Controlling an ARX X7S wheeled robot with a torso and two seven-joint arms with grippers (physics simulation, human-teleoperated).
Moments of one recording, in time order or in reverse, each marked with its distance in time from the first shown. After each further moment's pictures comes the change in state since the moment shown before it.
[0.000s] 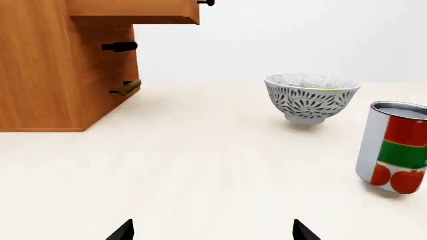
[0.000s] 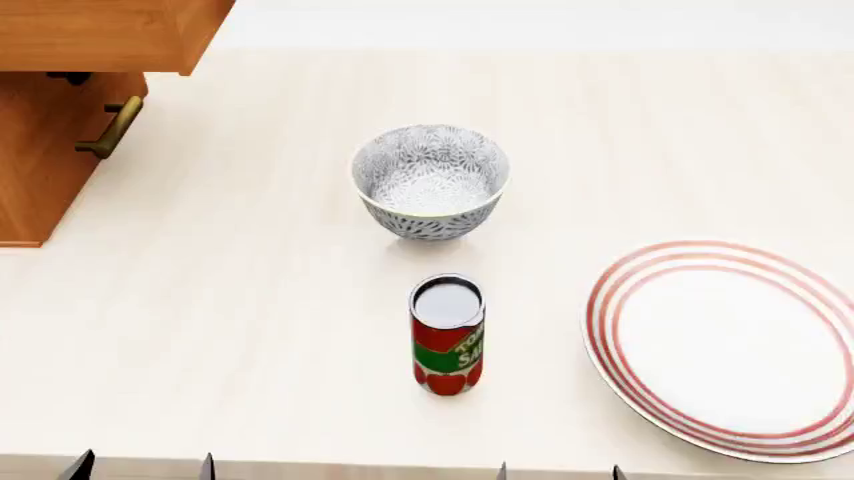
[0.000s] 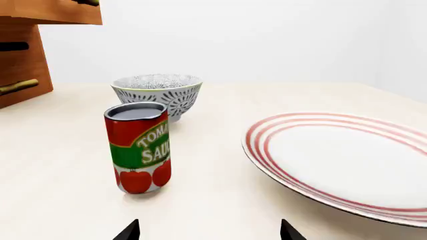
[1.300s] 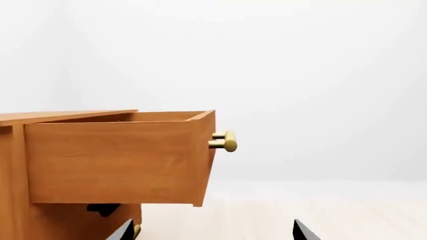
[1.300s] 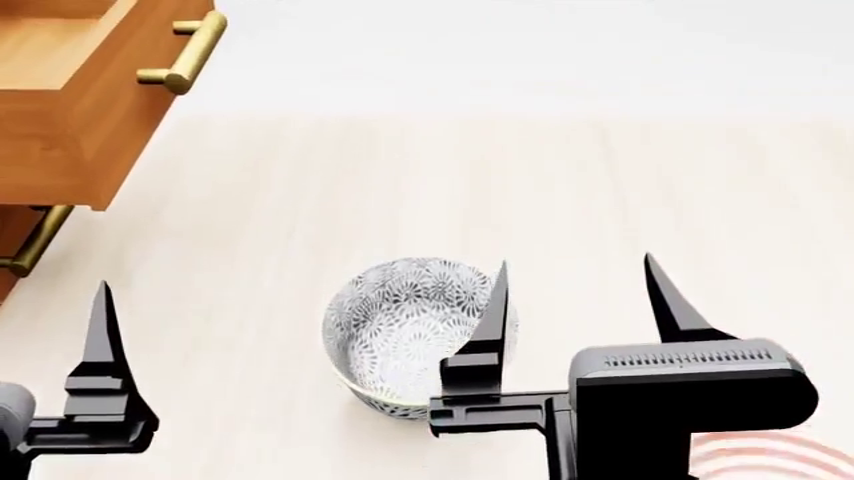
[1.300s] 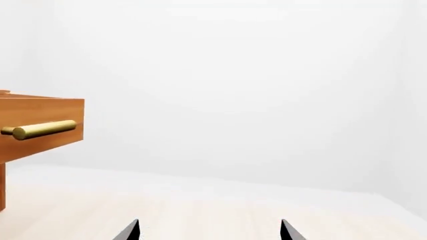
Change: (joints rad) left arm -0.138 -0.131 0.034 0.683 -0.101 -0.542 -0.155; right arm 0.259 0.148 -0.107 -0.604 0.087 0.588 0.113
